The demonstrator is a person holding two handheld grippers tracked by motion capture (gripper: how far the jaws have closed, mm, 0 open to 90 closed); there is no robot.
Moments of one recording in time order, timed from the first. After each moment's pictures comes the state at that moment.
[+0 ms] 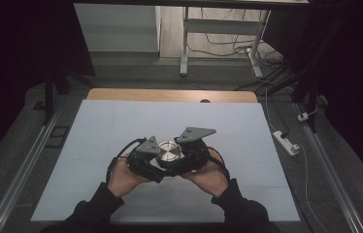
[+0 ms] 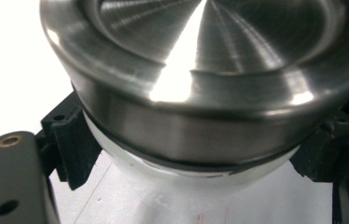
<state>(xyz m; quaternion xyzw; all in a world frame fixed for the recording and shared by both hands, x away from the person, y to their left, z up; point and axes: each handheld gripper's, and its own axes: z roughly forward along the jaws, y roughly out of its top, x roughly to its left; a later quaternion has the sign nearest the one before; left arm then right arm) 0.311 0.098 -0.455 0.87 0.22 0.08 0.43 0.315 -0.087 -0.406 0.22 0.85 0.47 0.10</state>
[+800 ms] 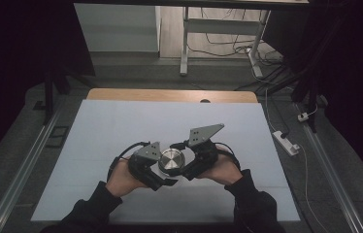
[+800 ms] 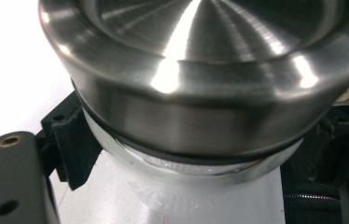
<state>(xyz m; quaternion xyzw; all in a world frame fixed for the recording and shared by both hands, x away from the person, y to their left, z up) 0.304 0.096 -0.450 0.88 0.12 0.03 0.45 0.333 -0.115 -0.406 0.05 0.86 0.50 -0.03</state>
